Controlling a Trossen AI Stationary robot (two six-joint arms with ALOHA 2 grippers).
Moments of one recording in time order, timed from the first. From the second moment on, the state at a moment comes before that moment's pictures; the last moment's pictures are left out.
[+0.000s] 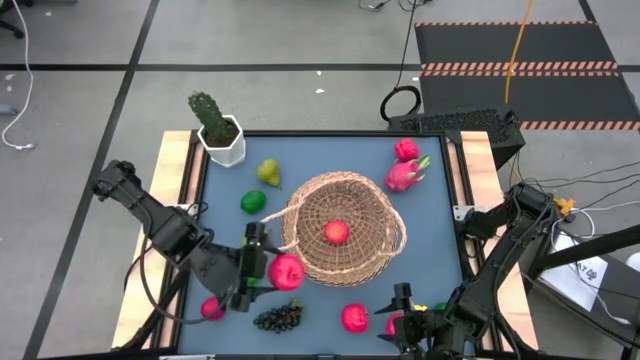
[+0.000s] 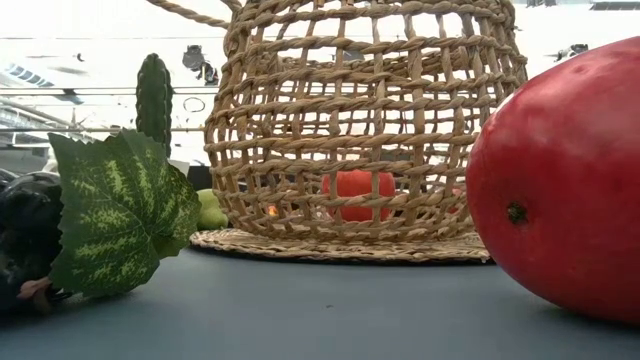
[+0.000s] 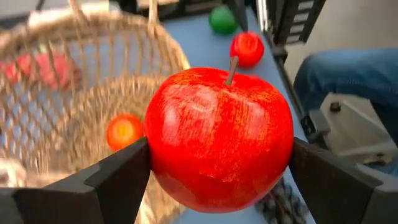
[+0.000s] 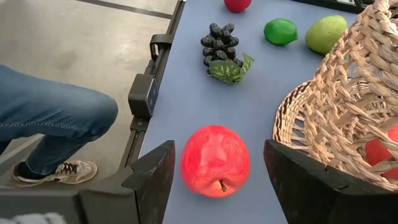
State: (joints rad) left arm -0.62 1.43 1.52 -0.81 -0.40 -0.24; right arm 0.97 1.66 1.23 -0.47 0.68 0.56
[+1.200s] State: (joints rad) left arm -0.36 1.50 1.51 -0.40 -0.50 0.00; right arm 0.98 1.26 1.23 -0.41 1.13 0.13
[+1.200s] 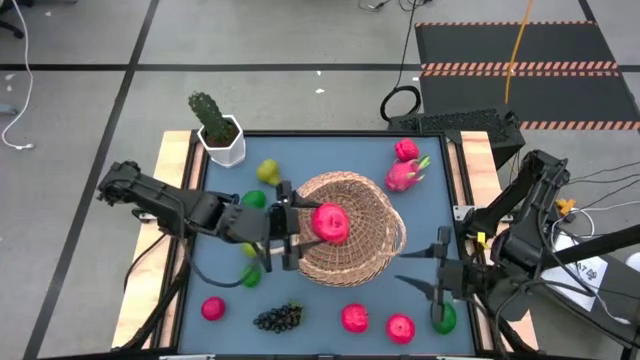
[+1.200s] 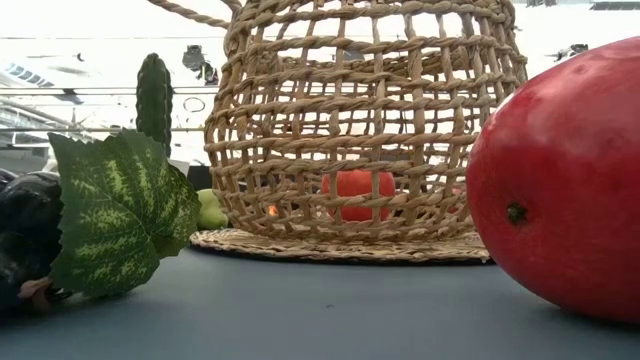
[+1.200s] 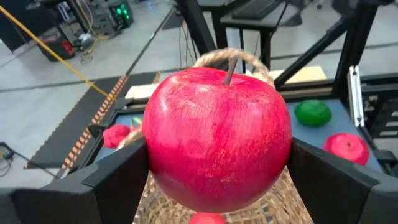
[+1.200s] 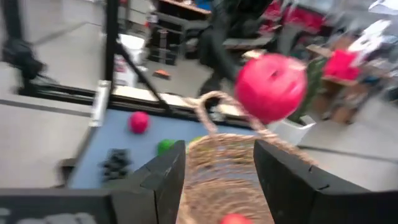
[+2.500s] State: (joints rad) left arm -0.25 1.80 1.51 -0.45 -0.42 -0.20; right arm 0.97 1.25 1.23 -0.48 1.16 0.01
